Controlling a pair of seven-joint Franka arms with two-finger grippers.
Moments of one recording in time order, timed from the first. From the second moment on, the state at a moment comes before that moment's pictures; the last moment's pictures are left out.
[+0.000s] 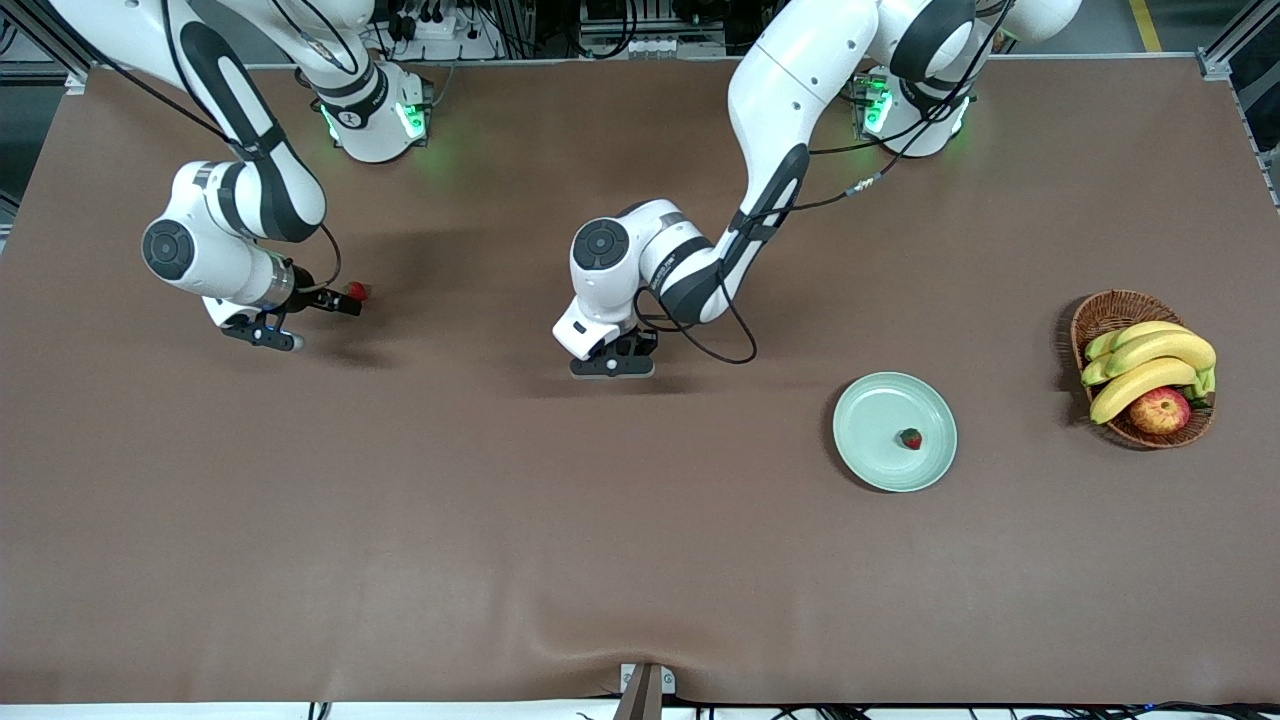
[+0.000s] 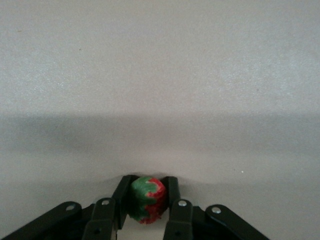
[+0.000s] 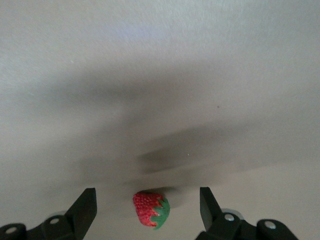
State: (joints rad) left arm -0.87 0.92 -0.03 -1.34 0.09 2.31 -0.97; right arm -0.26 0.16 0.19 -2.54 0.06 2.43 0.17
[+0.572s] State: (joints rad) left arm -0.67 0.77 -0.02 -1.32 0.09 2.02 -0.95; right arm -0.26 0.19 0.20 -2.56 0.06 2.44 0.17
